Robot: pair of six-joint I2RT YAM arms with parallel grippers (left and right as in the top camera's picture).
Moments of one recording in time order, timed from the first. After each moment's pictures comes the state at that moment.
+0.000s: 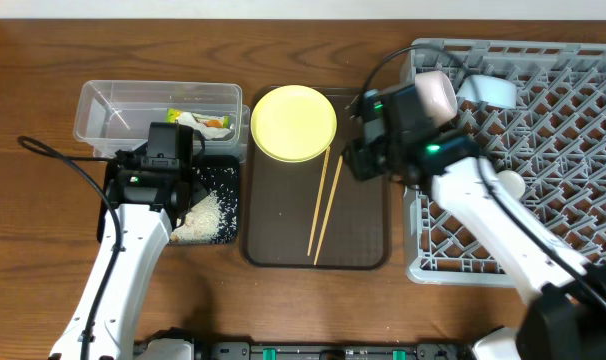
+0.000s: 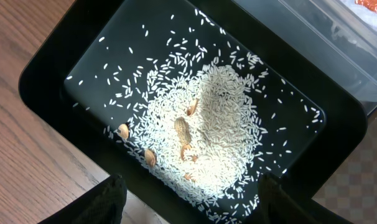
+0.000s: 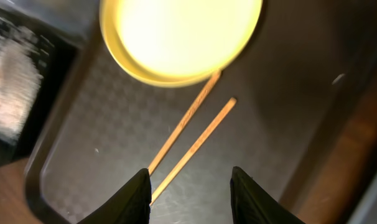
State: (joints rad) left arm -0.07 1.31 0.98 -0.93 -0.29 -0.73; right arm 0.49 1.63 1.23 -0.60 -0.19 0.17
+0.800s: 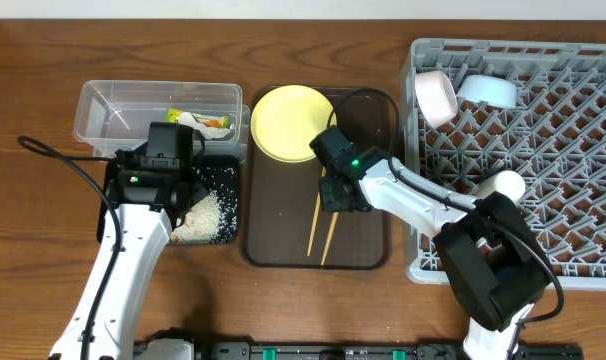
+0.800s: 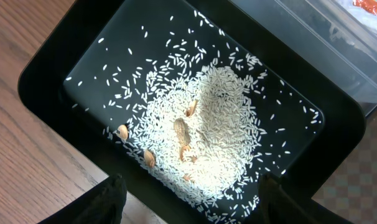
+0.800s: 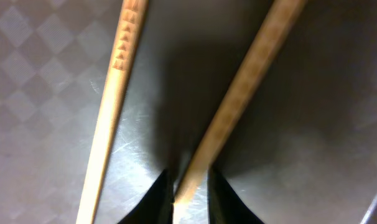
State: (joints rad) left arm -0.07 1.31 0.98 -0.93 -0.29 -0.73; right arm 0.66 1.95 1.23 -0.64 0.02 0.53
